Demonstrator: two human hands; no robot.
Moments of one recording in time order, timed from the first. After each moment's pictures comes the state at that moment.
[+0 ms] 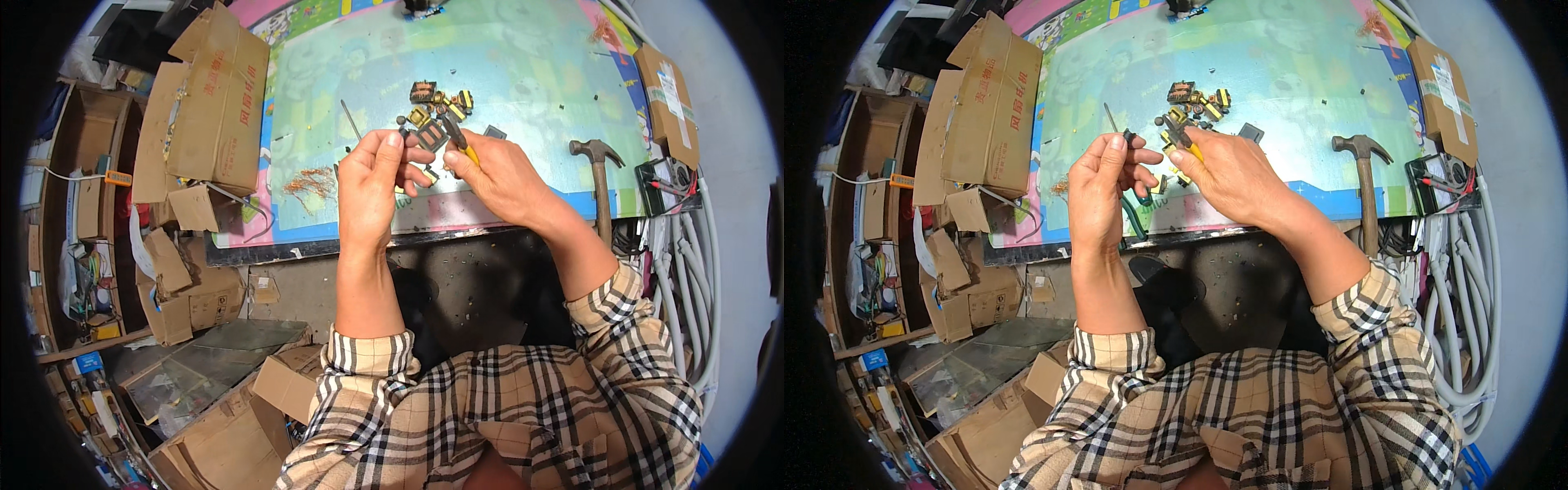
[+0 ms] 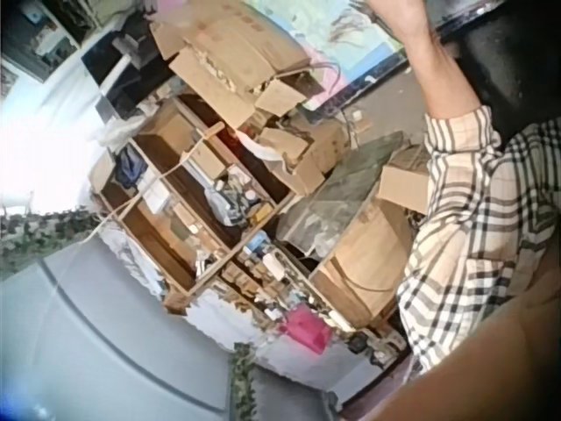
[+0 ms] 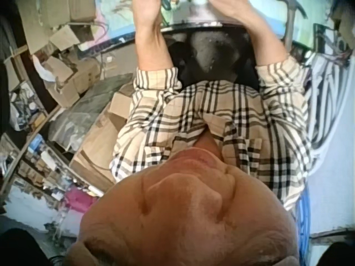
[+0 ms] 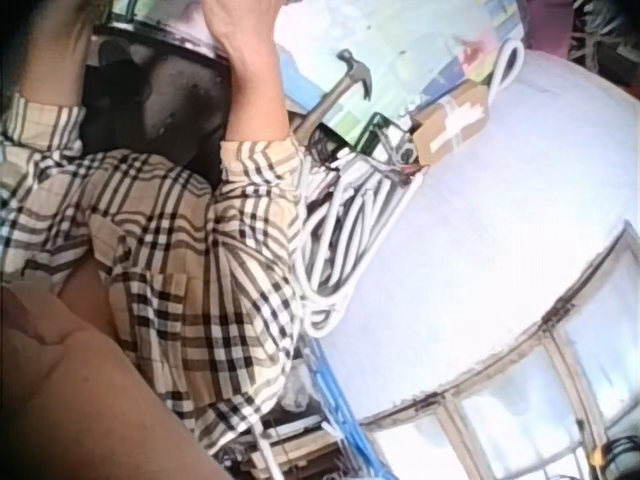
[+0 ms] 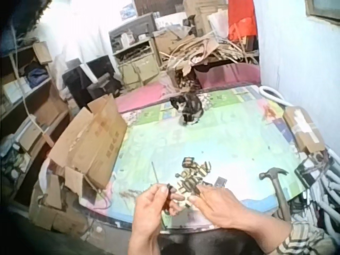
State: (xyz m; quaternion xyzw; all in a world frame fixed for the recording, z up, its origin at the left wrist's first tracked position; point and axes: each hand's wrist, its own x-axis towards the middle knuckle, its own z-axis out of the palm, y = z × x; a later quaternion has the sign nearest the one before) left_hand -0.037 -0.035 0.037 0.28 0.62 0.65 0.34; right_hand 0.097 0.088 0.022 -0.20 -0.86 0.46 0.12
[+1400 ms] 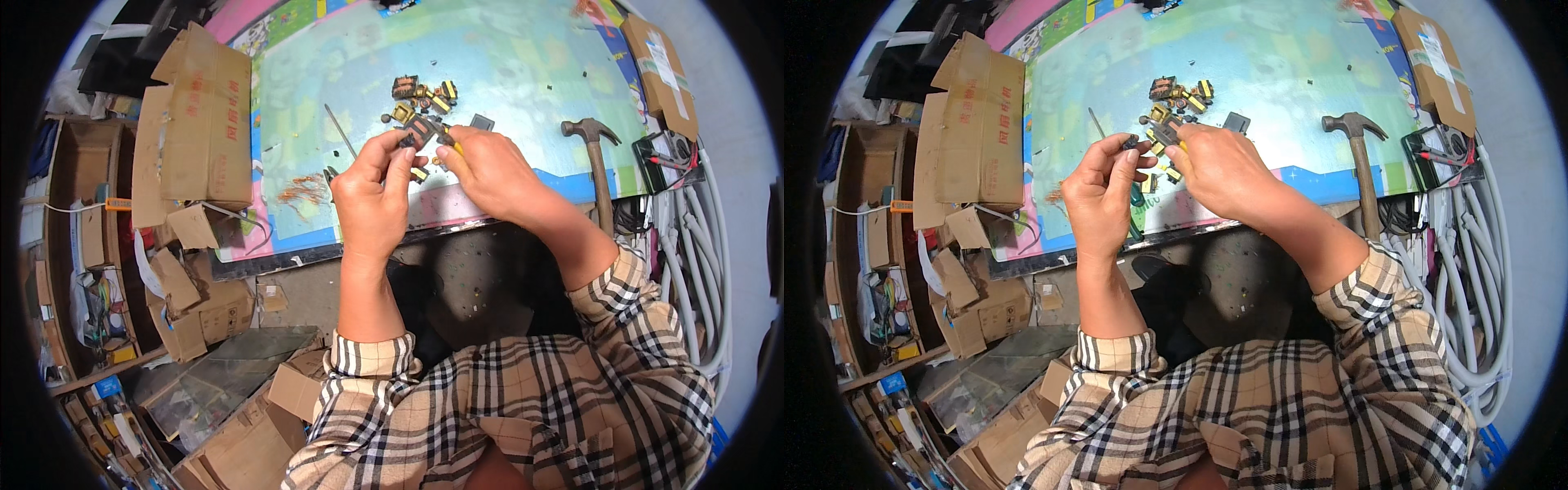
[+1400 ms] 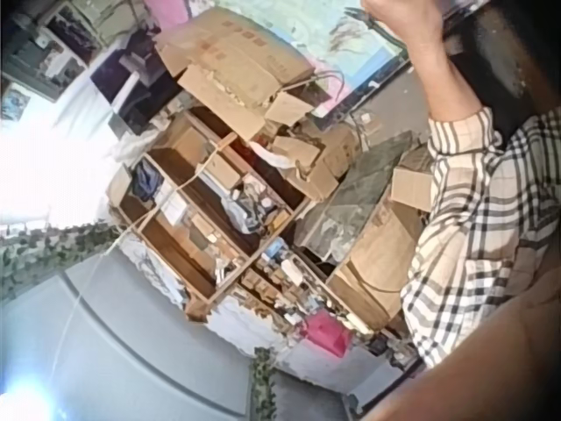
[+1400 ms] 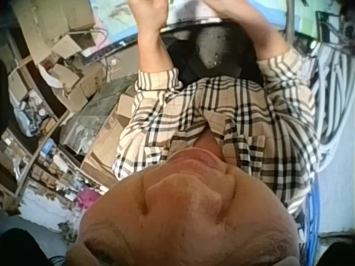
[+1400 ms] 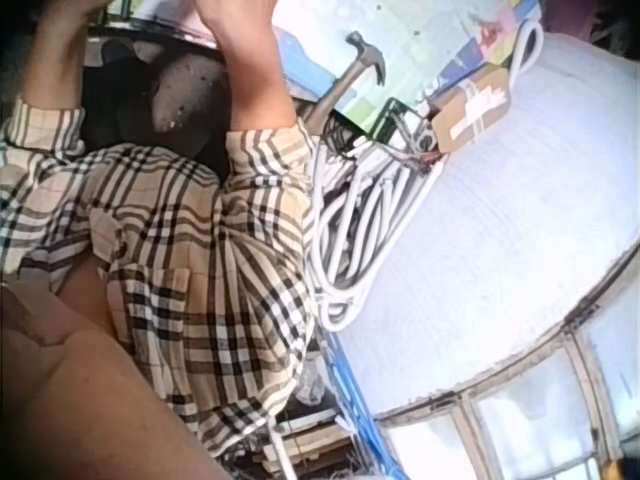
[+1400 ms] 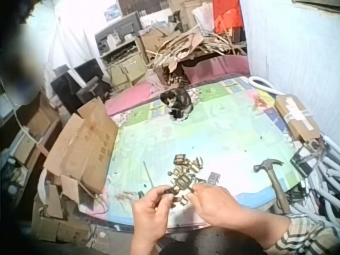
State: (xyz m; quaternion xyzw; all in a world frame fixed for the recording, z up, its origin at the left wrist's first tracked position) left_hand -0.018 -0.032 0.029 0.42 0.69 0.57 0.18; right_hand 0.100 0.082 0.012 -0.26 -0.87 0.40 0.14
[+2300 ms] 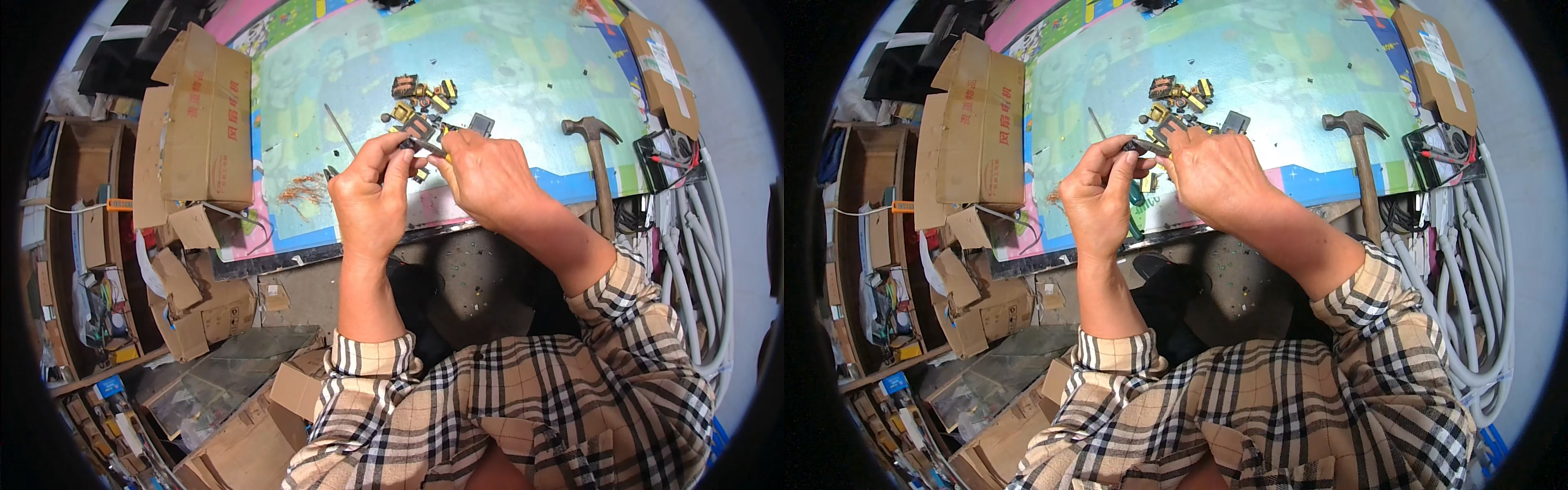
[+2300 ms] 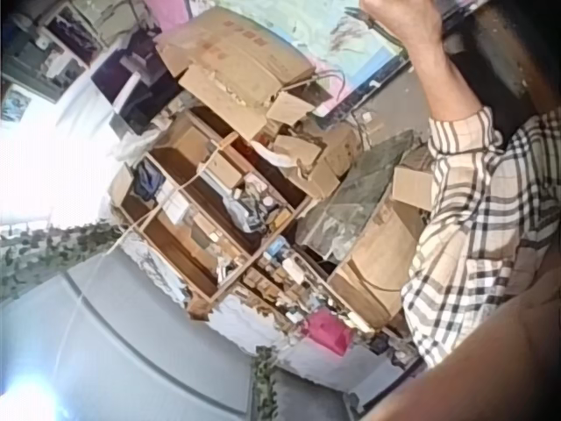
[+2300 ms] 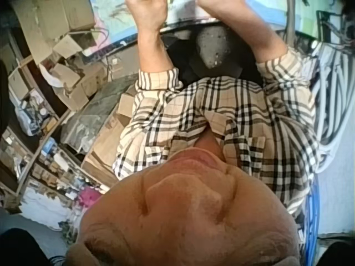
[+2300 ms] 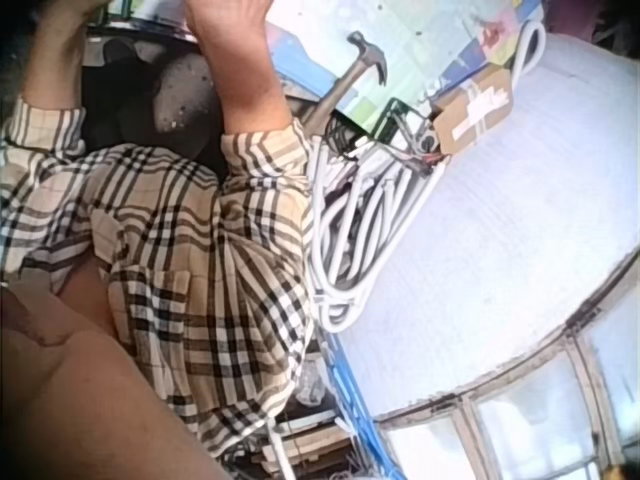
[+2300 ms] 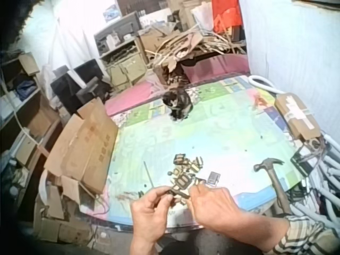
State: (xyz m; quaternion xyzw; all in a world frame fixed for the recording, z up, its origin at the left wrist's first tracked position) left_hand -0.017 -0.026 0.025 0.39 0.68 0.59 0.18; right_hand 0.101 0.072 0.013 -0.26 -0.91 0.26 0.20
